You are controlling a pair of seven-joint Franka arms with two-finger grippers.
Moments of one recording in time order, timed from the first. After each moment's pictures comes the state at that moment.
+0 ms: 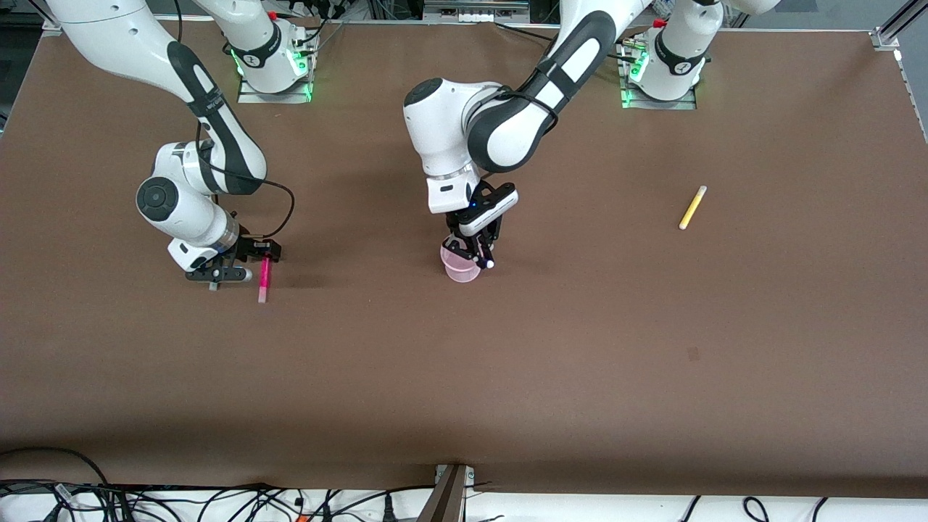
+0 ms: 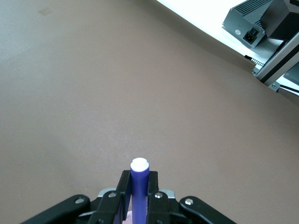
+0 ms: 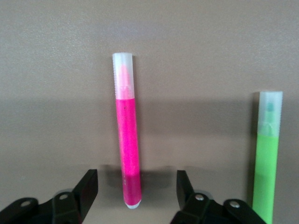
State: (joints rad) left arm -0.73 0.69 -0.17 -1.46 0.82 2.09 -2.09; right arm 0.02 0.42 0.06 -2.22 0.00 2.60 0.07
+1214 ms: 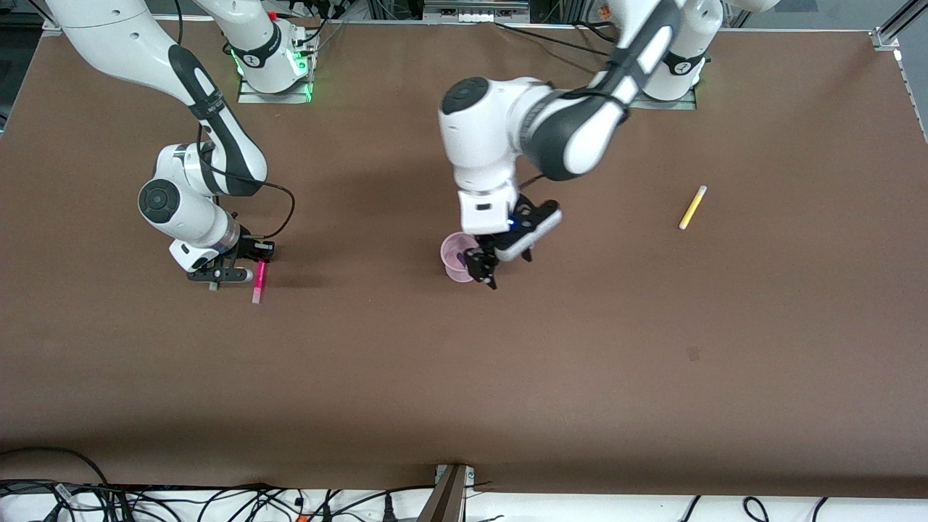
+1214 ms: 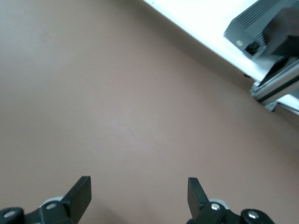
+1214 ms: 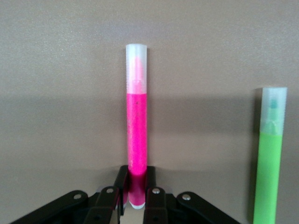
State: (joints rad) left arm -0.55 0.54 -0.16 -1.40 0.48 2.03 -1.60; right arm 0.02 0.43 0.06 -2.22 0.00 2.60 0.07
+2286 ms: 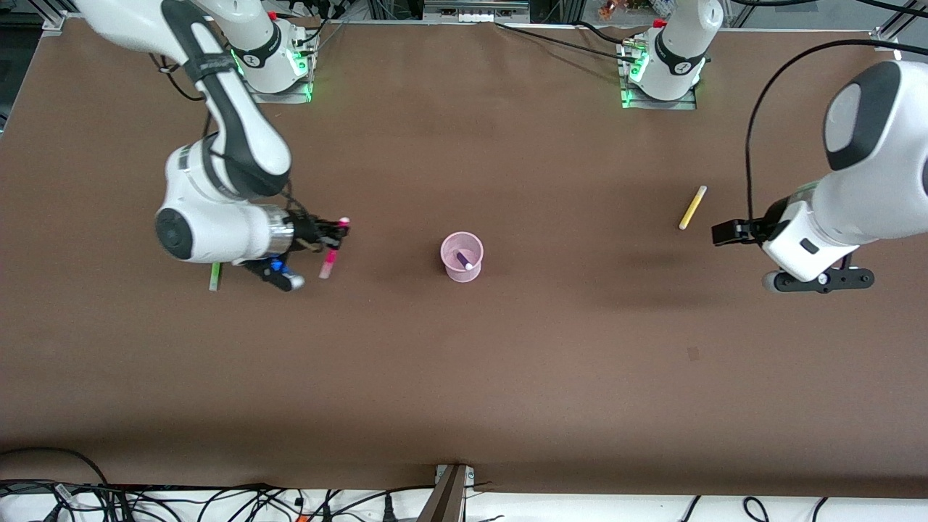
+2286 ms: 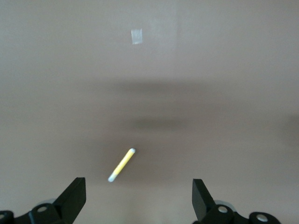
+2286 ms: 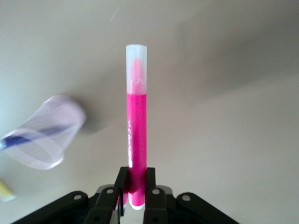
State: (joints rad) left arm 0.06 0.32 -0.15 -1.45 0.05 1.52 -0.13; right arm 0.20 0.43 0.19 -1.75 0.54 1.92 0.71
